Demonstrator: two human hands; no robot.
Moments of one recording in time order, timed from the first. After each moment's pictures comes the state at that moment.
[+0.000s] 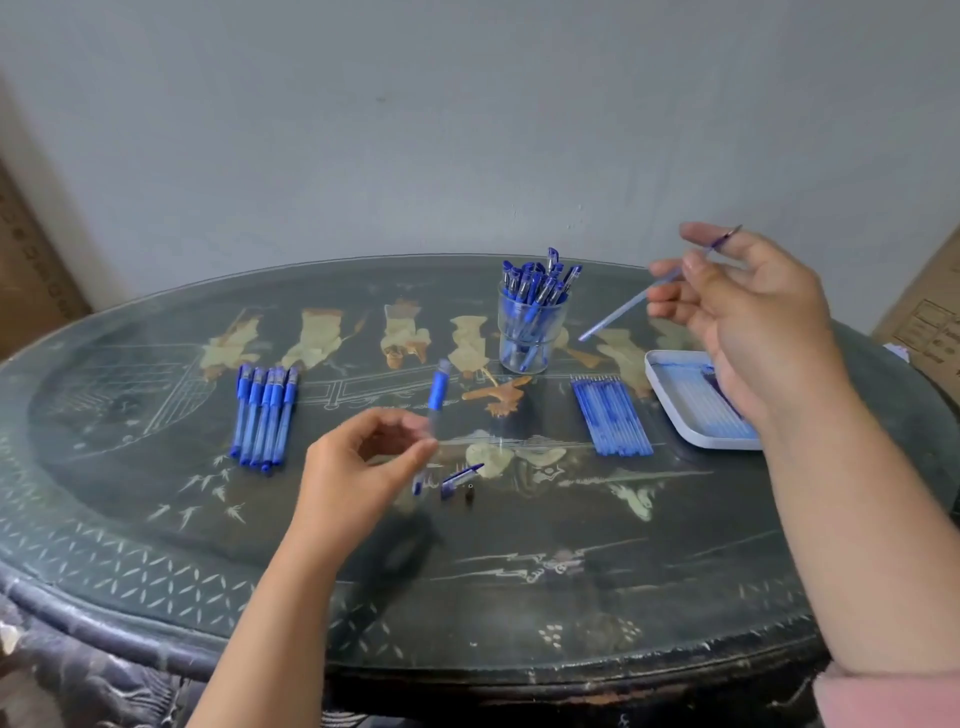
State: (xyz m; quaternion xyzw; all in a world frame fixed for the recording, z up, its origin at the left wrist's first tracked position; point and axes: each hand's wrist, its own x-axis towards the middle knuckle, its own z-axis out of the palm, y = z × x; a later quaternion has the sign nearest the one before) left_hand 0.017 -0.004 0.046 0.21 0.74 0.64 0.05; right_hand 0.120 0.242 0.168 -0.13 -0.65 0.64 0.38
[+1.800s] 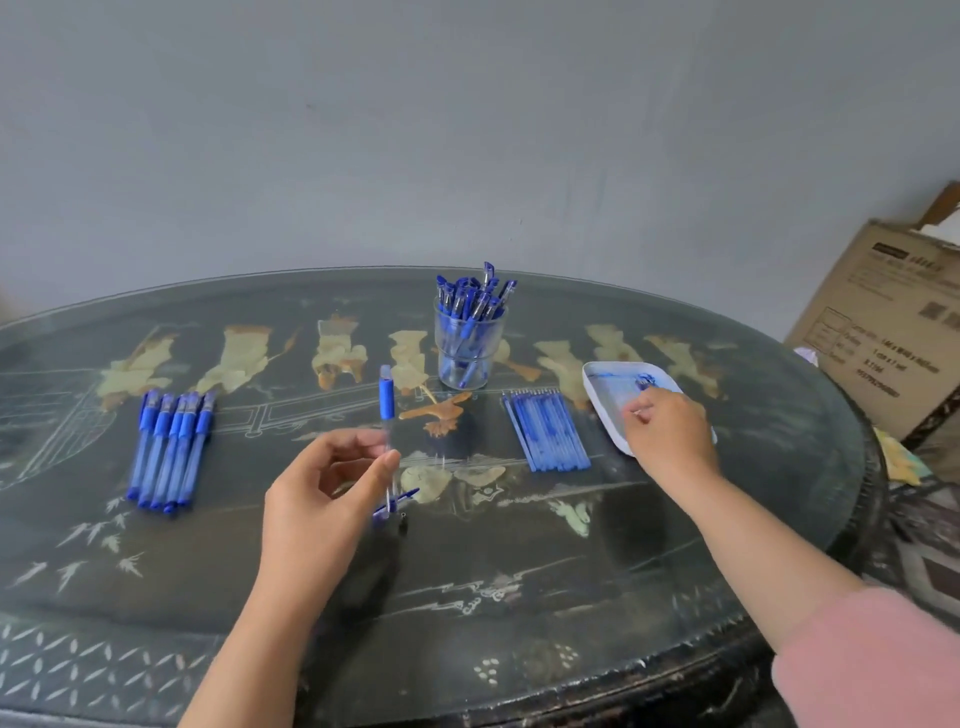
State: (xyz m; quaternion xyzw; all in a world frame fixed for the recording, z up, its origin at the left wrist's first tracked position) left_hand 0.029 0.032 0.033 0.16 0.69 0.70 0.04; right_hand 0.120 0.339 0.043 -0.40 -0.87 0.15 0.25
